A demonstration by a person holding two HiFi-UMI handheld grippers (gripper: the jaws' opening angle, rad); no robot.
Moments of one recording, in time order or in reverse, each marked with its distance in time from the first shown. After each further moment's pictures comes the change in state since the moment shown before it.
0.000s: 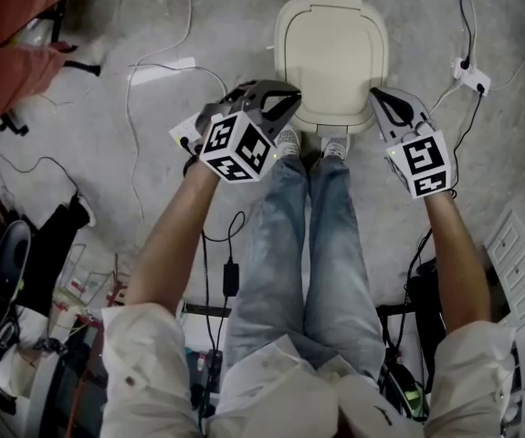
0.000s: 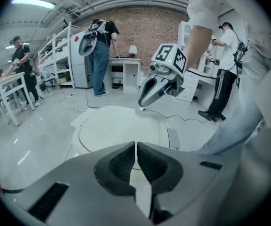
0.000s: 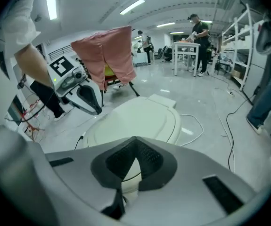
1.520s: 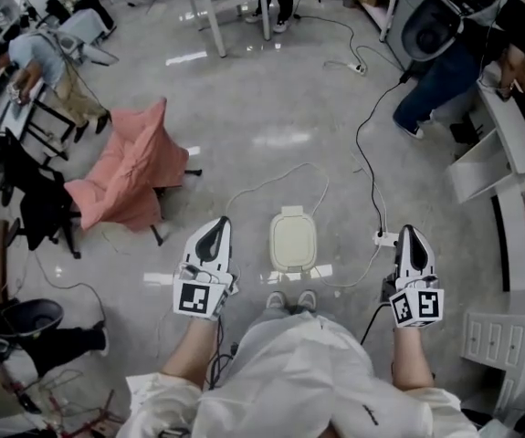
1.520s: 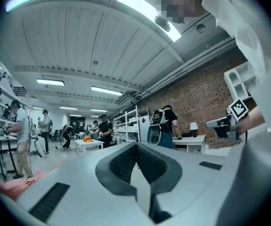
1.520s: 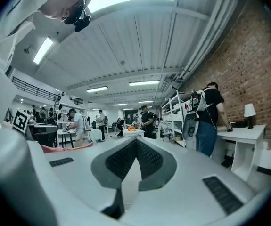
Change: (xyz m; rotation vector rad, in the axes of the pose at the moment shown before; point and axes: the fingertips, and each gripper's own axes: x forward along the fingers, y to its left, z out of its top) left arm -0.550 -0.047 0.381 -0.204 -0.806 0.844; right arm -0.611 0.057 0.293 0.188 -0.930 -0.602
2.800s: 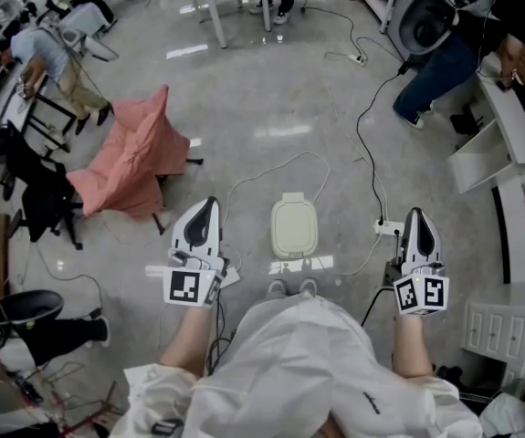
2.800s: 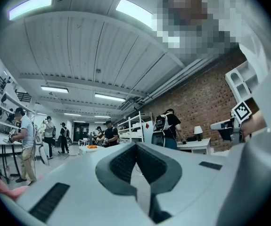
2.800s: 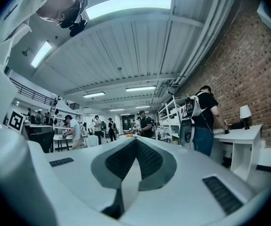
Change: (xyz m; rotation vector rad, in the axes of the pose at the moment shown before) left arm -0.023 0.010 0.037 0.036 -0.081 0.054; right arm -0.018 -0.001 0.025 0.019 -0.078 -0.040
